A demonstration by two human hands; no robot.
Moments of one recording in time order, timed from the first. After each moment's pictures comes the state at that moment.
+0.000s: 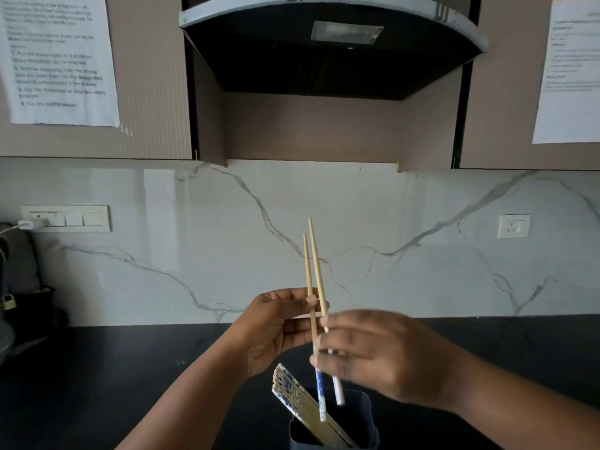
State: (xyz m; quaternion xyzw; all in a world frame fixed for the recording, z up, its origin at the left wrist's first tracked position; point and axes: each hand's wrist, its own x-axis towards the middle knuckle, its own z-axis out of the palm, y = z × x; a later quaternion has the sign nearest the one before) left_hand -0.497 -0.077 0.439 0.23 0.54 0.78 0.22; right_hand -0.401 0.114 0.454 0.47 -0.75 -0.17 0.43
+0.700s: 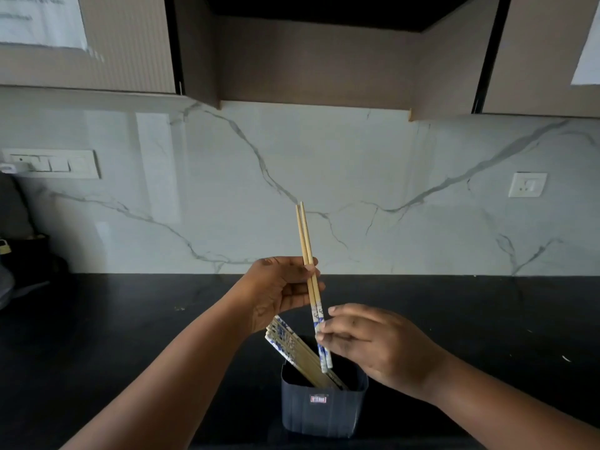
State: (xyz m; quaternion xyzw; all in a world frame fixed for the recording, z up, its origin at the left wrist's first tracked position) left_hand -0.508 -0.058 0.414 0.13 0.55 0.79 0.21; right_hand -0.418 0.134 0.376 0.44 -0.81 -0.03 0.39
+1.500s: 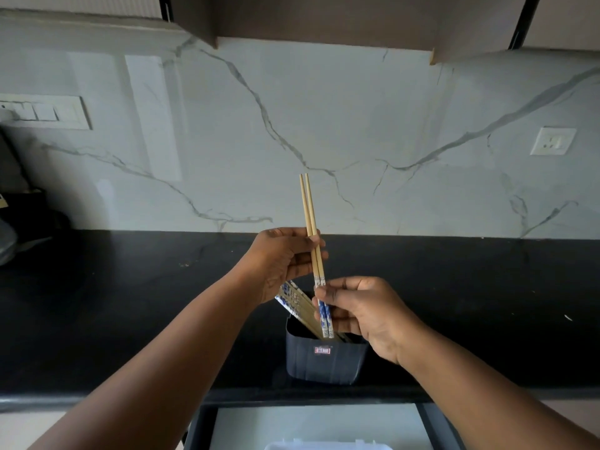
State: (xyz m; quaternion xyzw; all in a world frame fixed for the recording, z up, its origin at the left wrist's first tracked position) left_hand -0.514 -0.053 0.380 0.11 0.58 0.79 0.17; right_hand -0.428 0.089 0.352 -0.07 -0.69 0.72 -0.03
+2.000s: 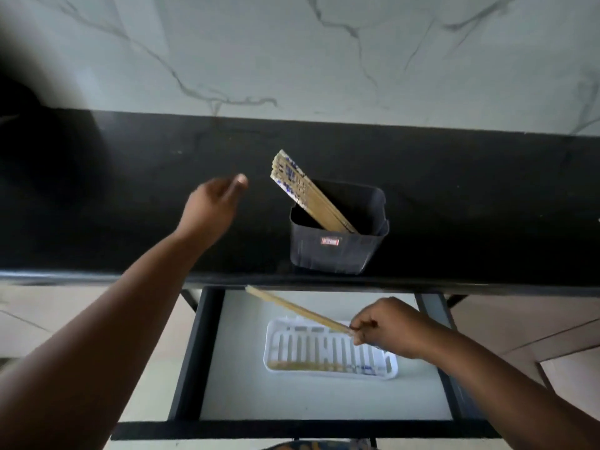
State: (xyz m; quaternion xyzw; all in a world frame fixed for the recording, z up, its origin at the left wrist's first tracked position) left_hand -0.555 -0.141 0.219 0.06 0.88 0.46 -0.11; right_hand -0.377 0.145 0.184 0.02 -0.92 0.29 -0.26
